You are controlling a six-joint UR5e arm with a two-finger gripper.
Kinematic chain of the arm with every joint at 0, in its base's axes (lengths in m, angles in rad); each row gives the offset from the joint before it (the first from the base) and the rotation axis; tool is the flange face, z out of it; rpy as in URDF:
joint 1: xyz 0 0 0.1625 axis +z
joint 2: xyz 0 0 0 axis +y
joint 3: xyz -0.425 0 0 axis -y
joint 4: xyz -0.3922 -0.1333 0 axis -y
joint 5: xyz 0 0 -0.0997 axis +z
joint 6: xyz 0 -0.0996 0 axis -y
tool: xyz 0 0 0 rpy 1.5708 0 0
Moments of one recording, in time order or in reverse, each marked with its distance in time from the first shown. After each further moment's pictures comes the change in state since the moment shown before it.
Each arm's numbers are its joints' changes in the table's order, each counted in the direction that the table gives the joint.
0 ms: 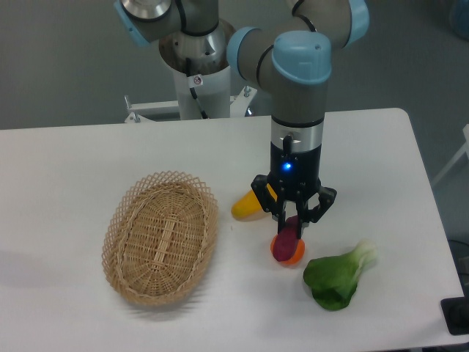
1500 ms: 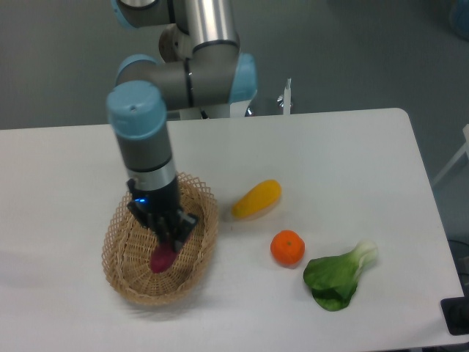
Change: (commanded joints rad) arm -0.465 0.106 -0.107 0.011 -0.304 -0.180
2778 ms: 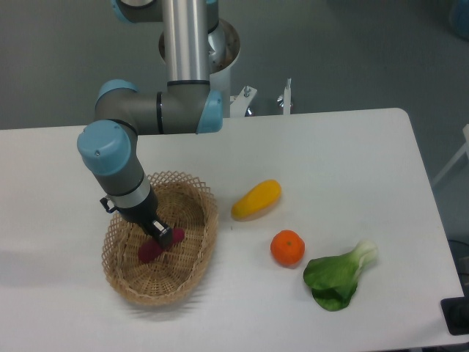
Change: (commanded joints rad) arm -0.028 0.039 -0.020 0.000 -0.072 0.101
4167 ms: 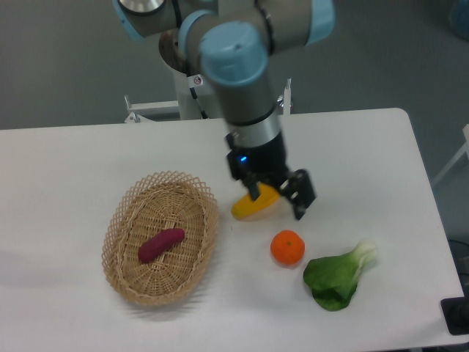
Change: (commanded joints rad) arm 0.454 -0.203 0.196 -0.241 0.061 0.443
